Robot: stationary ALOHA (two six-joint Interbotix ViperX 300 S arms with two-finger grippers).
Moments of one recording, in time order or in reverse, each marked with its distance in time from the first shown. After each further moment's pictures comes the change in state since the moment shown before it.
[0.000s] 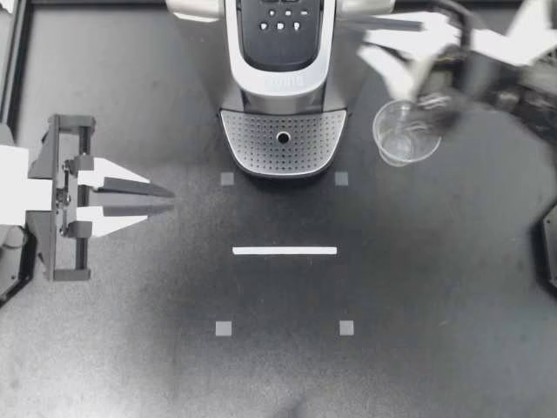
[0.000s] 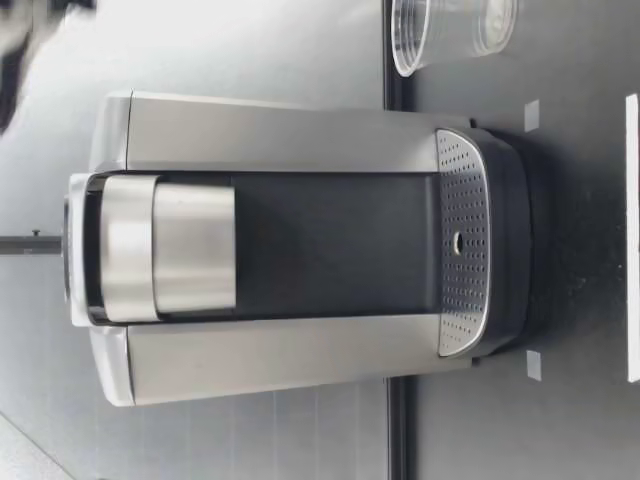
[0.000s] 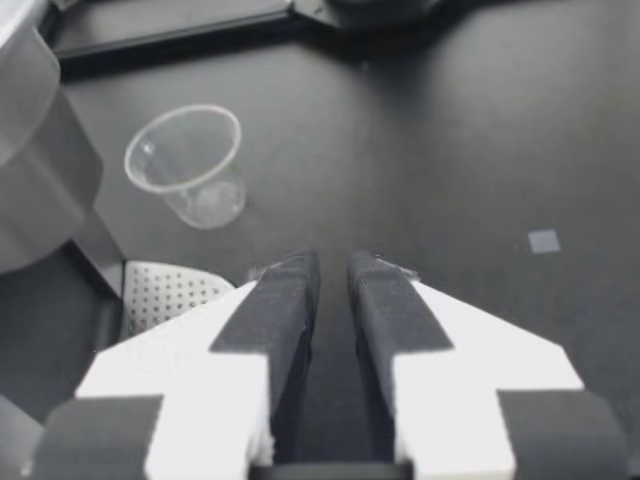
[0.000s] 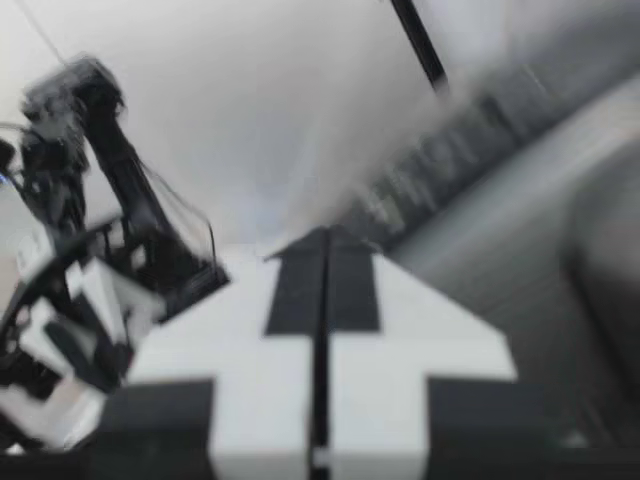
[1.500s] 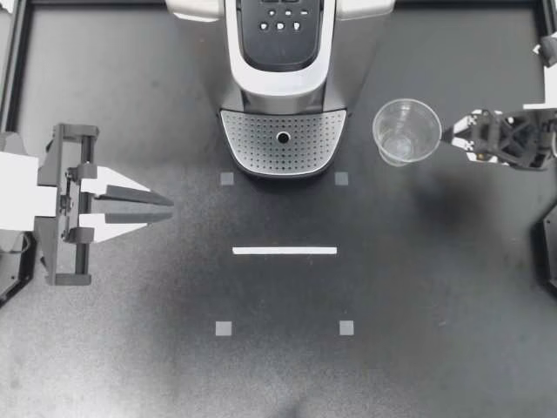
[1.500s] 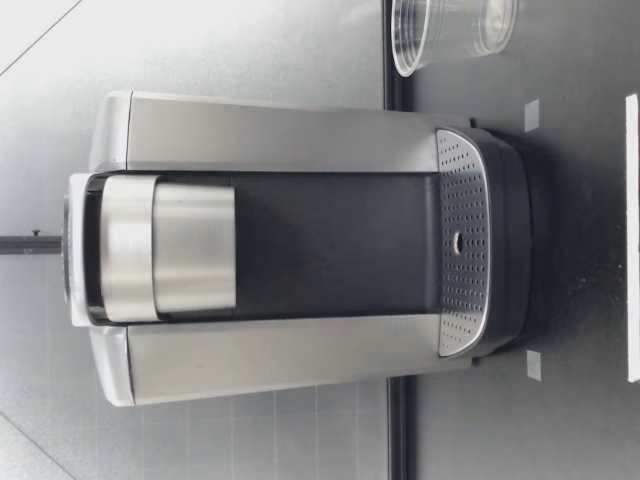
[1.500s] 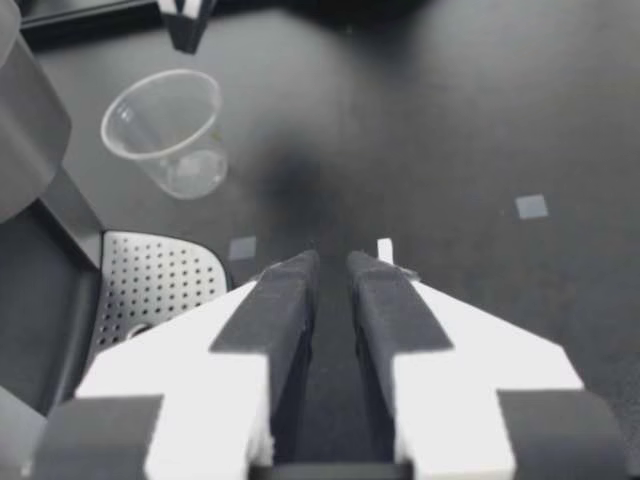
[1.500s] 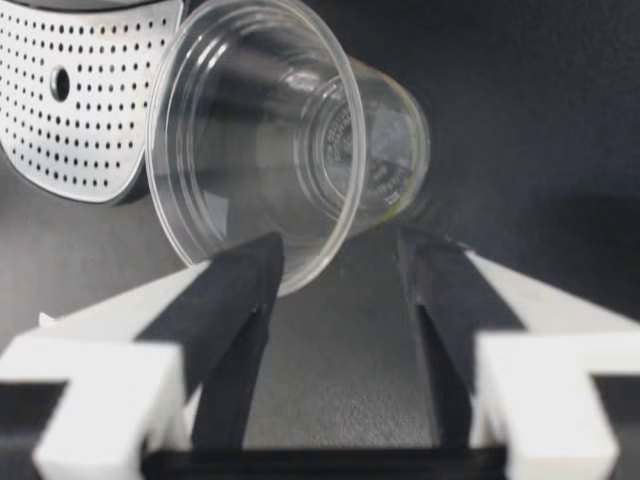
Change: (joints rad) left arm 0.000 0.006 0.032 -0.003 -0.017 0.000; right arm -0.314 -0.011 0.313 0.198 0.581 0.210
